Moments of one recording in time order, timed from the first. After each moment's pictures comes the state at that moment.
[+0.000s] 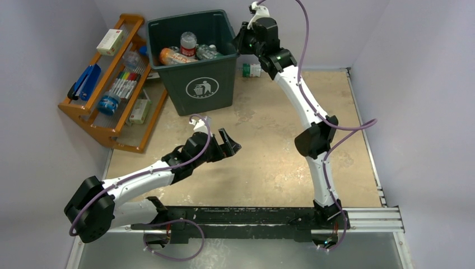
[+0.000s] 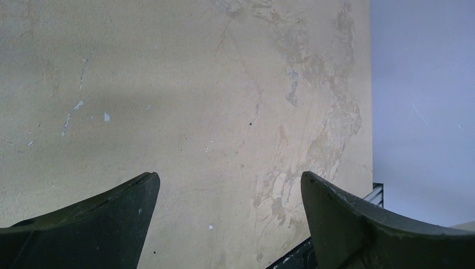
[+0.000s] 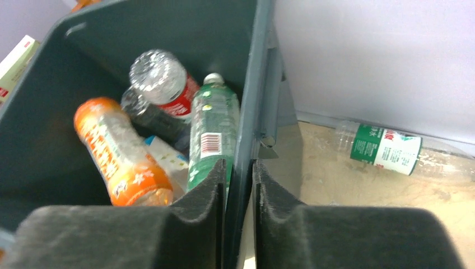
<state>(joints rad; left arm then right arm) -0.79 1.15 0.58 0.08 -0.11 -0.97 0.49 2.27 2.57 -0.50 -0.01 0.34</state>
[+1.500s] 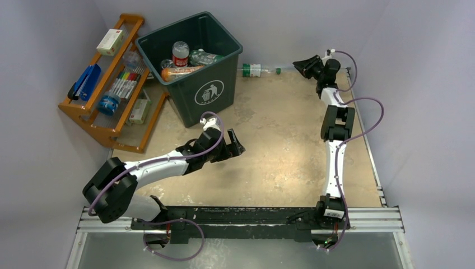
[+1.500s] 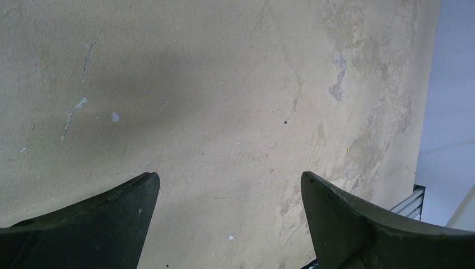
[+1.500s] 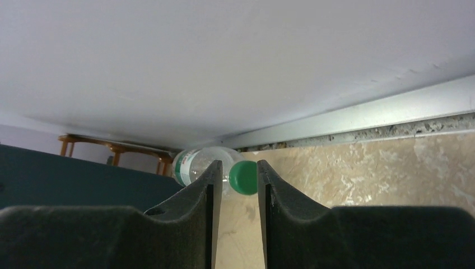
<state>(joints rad) -0.79 1.37 0.67 0.04 -0.09 -0.95 -0.14 2.81 2.38 0.29 -0.62 0.98</state>
